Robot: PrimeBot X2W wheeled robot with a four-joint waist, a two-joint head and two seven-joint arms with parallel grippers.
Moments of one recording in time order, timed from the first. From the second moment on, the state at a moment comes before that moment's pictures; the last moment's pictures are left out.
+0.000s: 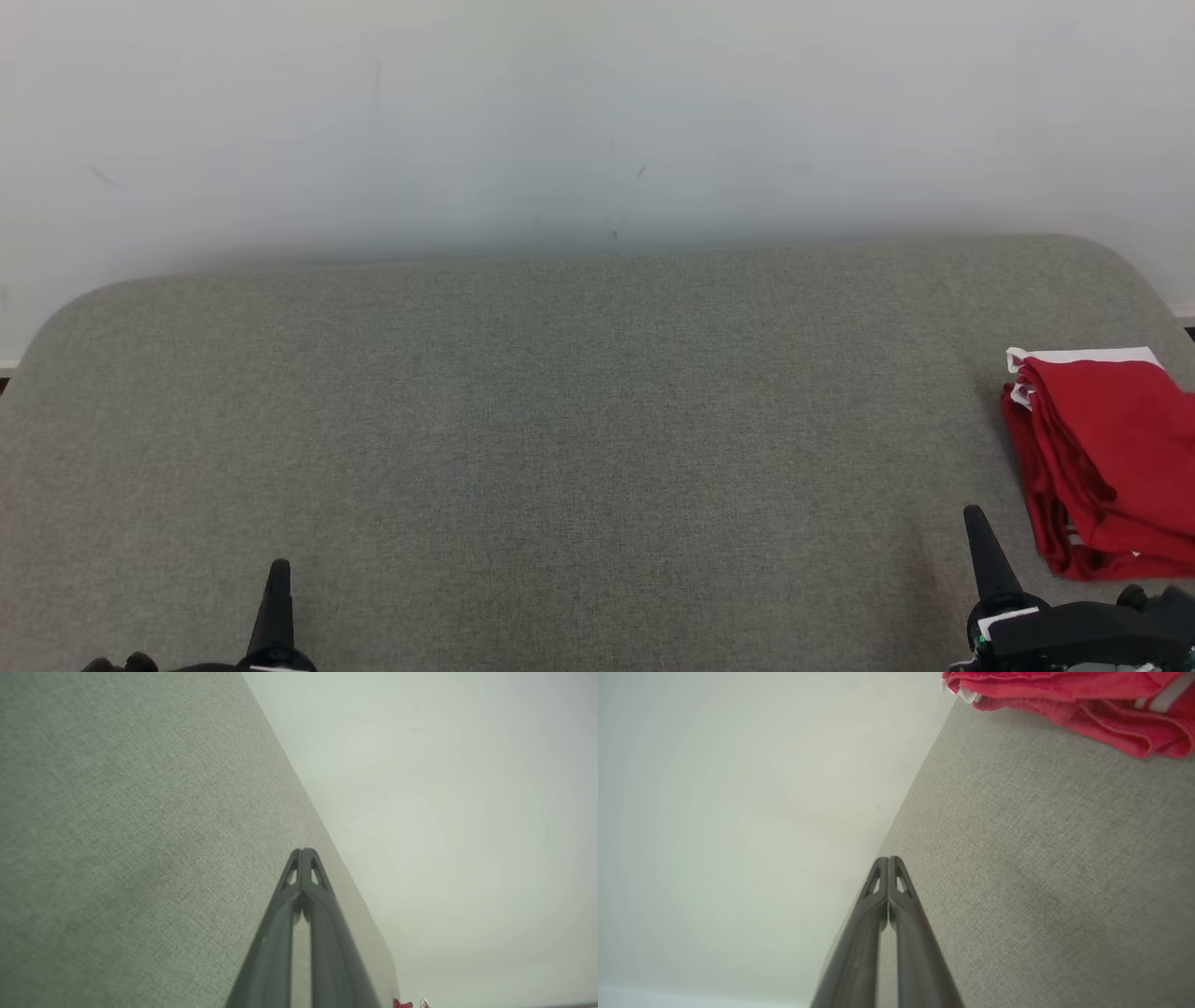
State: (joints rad) left arm -0.04 0.05 0.07 0.25 -1.15 -0.10 0.00; right arm -0.06 -0.07 -0.06 0.27 1.17 0.13 0.02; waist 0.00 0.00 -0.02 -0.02
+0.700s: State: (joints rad) left arm -0.06 0.05 0.09 0.25 -1.34 -0.11 0.05; right arm -0.08 -0.06 -0.08 0.26 1.35 0.13 0.06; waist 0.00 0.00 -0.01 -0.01
